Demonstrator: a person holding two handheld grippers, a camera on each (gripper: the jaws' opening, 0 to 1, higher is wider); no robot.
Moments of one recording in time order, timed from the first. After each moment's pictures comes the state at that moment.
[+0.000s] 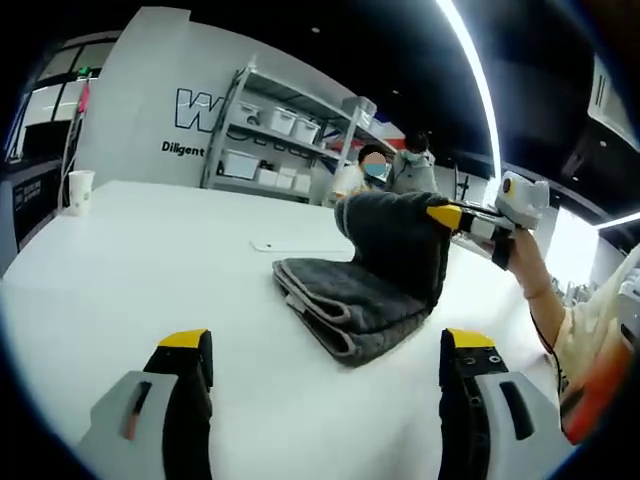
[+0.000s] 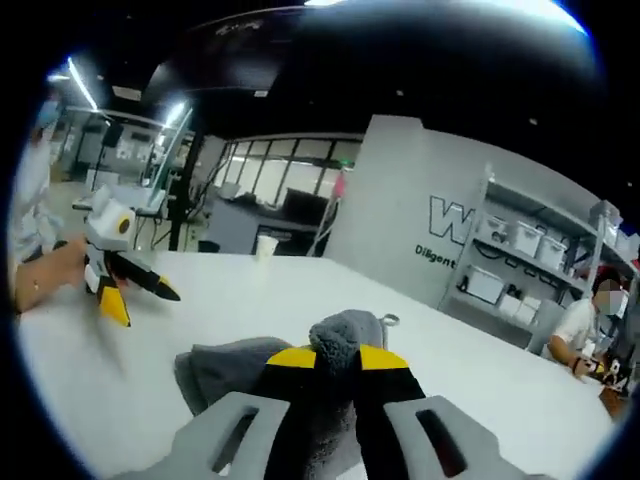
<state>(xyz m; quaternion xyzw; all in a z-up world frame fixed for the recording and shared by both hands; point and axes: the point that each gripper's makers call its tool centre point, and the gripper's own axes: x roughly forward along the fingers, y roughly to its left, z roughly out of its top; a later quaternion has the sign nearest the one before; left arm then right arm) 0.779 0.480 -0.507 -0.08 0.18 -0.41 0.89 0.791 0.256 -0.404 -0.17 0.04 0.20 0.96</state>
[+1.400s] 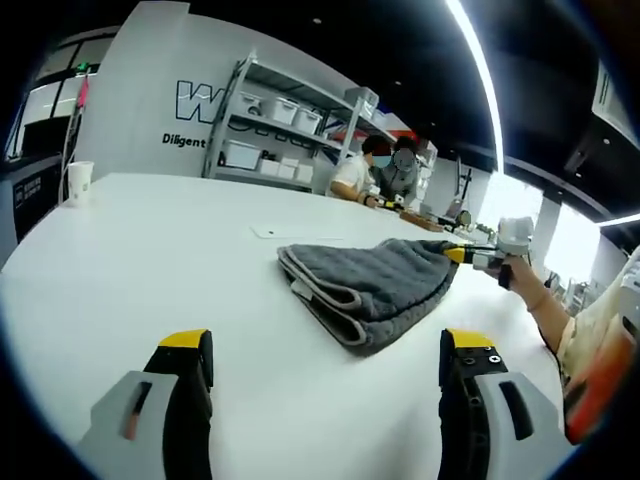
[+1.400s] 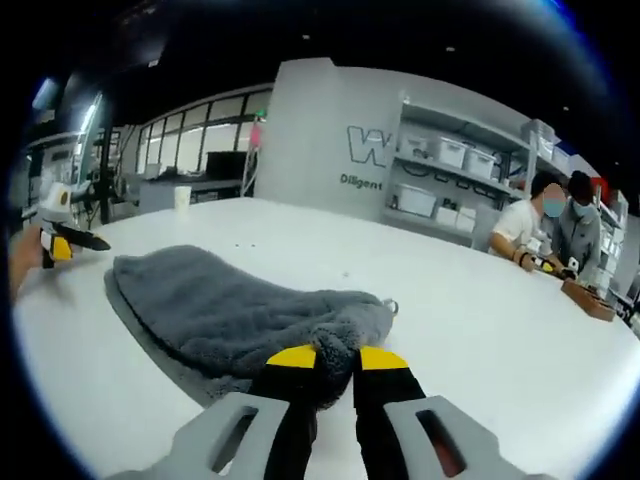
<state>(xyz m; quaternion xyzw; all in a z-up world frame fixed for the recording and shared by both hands) 0.784 0.480 -0.520 -0.07 0.20 -0.41 0.89 0.760 0.099 -0.504 -0.09 0.16 0.05 0.98</state>
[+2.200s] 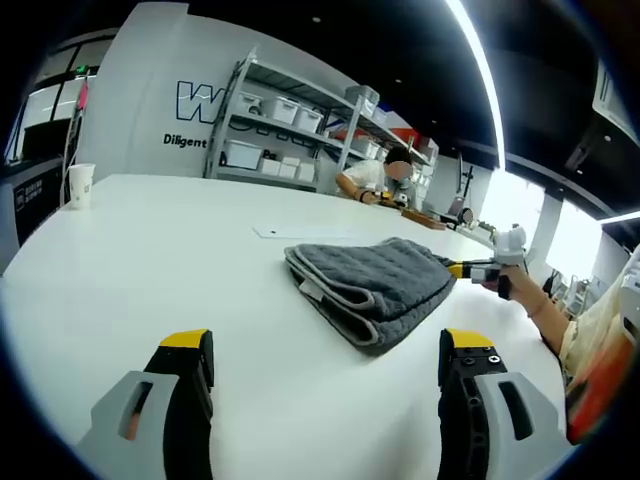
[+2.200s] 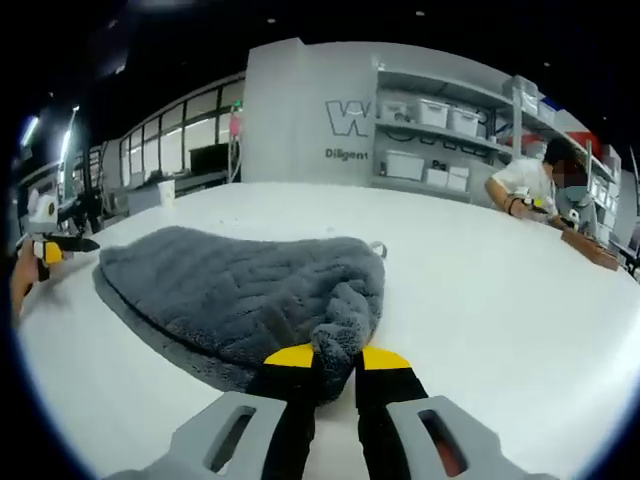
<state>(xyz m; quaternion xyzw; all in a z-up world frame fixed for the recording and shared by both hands) 0.782 0.481 -0.520 -0.07 0.20 -0.41 0.89 0.747 0.076 -0.549 -0.03 0.21 0.03 0.98</state>
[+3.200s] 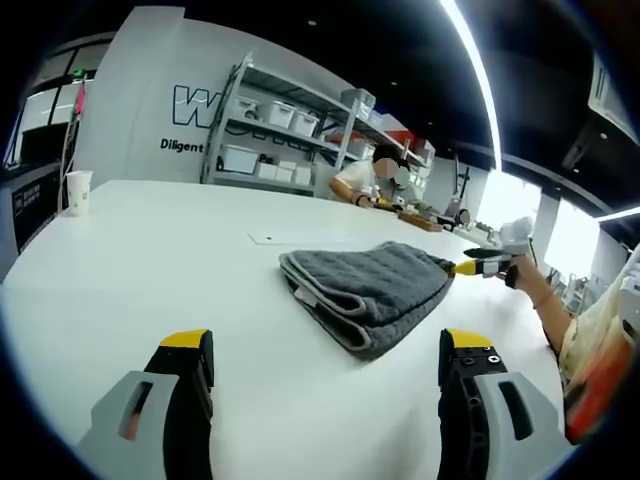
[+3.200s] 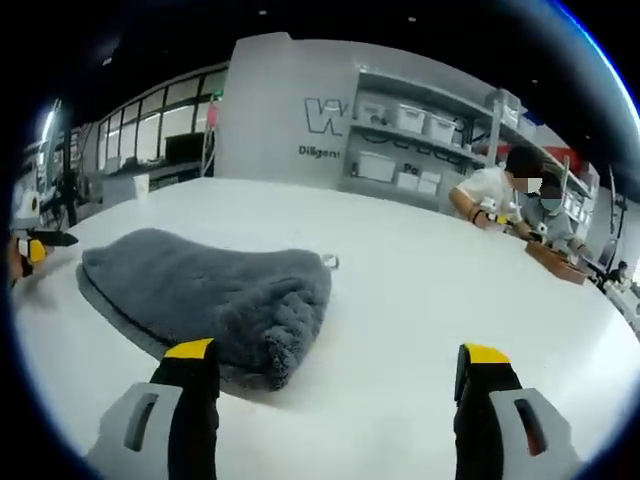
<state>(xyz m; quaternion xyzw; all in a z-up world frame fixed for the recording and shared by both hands) 0.778 0.478 -0.513 -0.07 0.19 -0.41 0.89 0.724 0.047 -0.509 -0.07 0.22 -0.03 0.97</state>
